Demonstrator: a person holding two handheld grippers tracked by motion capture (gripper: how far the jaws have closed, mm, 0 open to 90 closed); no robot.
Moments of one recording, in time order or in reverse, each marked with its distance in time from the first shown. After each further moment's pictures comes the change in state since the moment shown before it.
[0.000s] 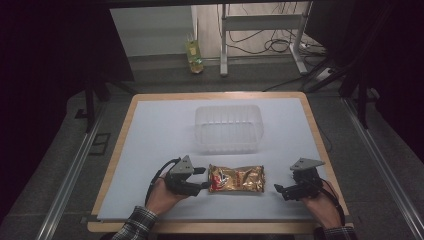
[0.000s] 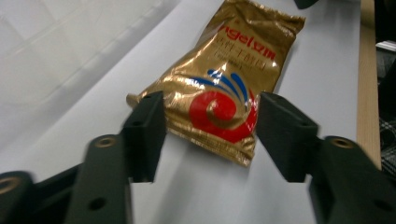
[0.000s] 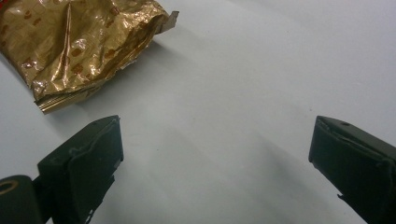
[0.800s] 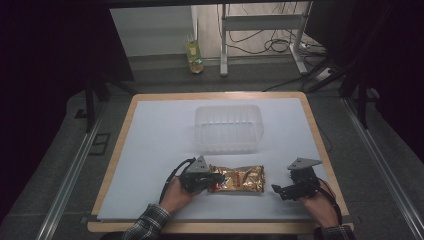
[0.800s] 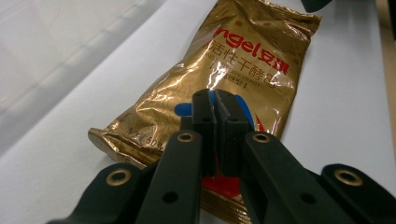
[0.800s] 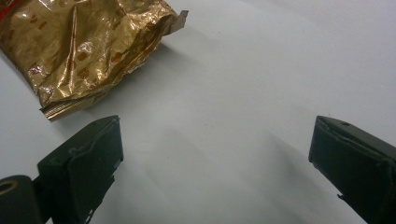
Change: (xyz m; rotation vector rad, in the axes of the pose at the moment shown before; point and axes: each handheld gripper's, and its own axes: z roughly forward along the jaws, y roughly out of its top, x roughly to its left) left arm 0.000 0.002 0.043 0.015 -0.019 0.019; right arm 0.002 0.002 0.007 0.003 0.031 0.017
